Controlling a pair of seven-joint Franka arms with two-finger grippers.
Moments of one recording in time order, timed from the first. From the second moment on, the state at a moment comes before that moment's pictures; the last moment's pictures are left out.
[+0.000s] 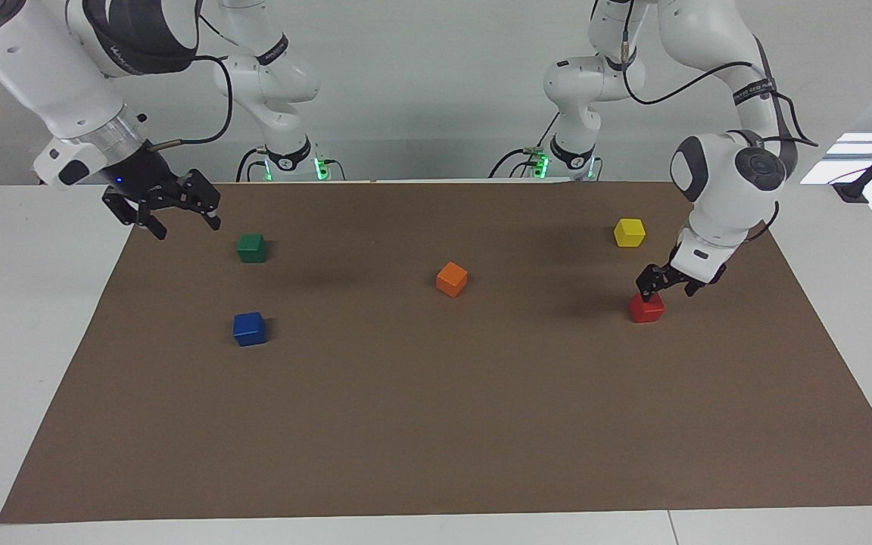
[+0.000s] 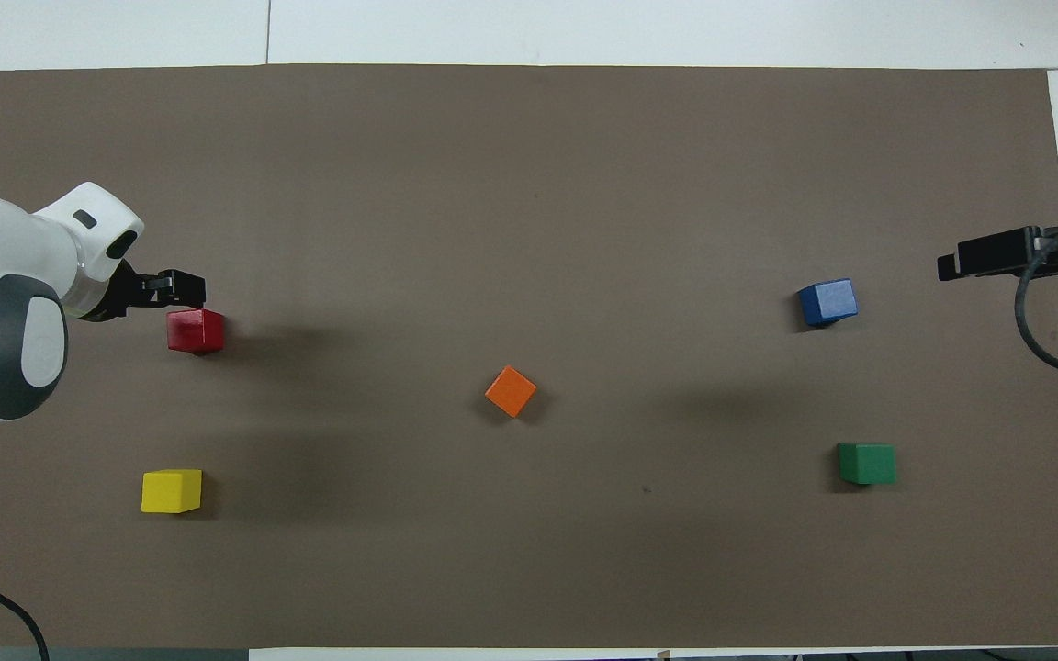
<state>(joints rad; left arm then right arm) 0.03 0.12 -0.05 -2.06 0.03 2.20 -0.07 -0.09 -0.01 -0.01 -1.72 0.27 1.73 -0.17</state>
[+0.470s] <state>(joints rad) 0.03 0.13 -0.05 -2.19 0.03 2.35 -0.07 -0.15 0.09 -0.01 -1.77 0.82 1.75 -0.39</state>
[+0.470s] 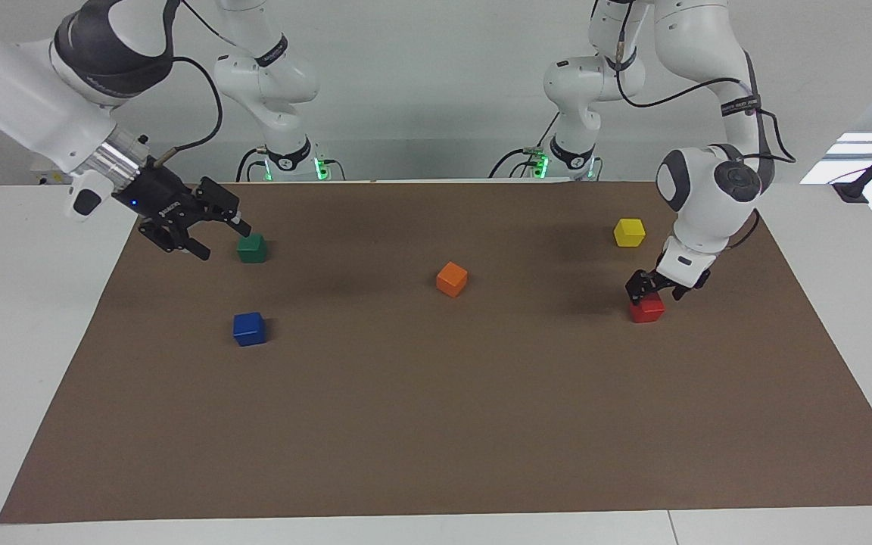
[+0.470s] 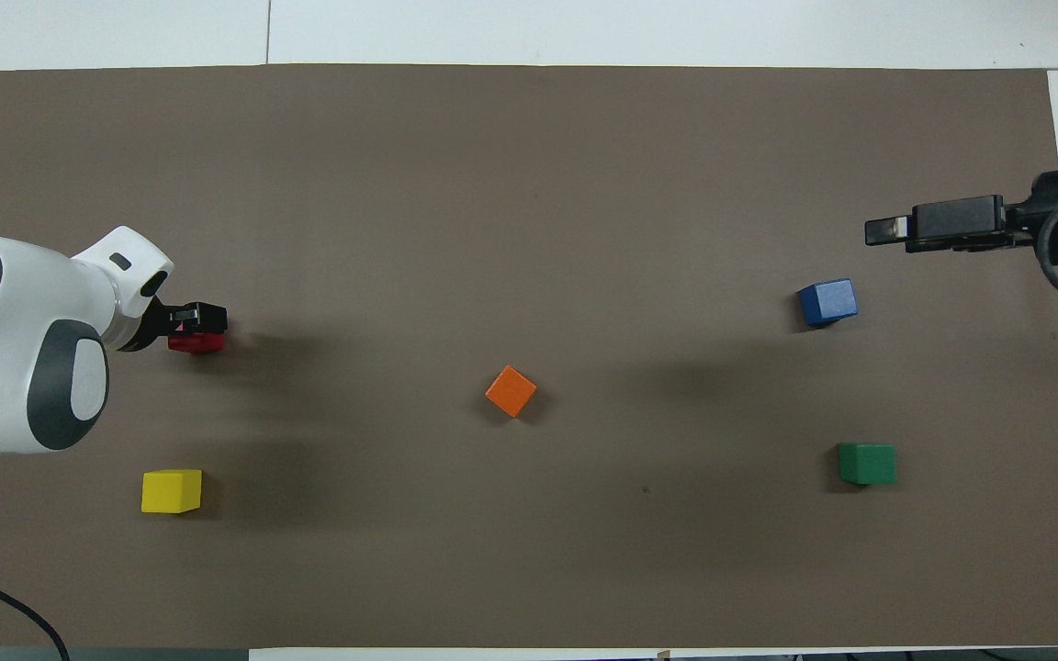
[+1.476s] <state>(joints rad) 0.03 0.18 -0.05 -2.15 0.02 2.29 -0.11 -0.21 0.27 -0.01 -2.07 1.53 1.33 -0.70</state>
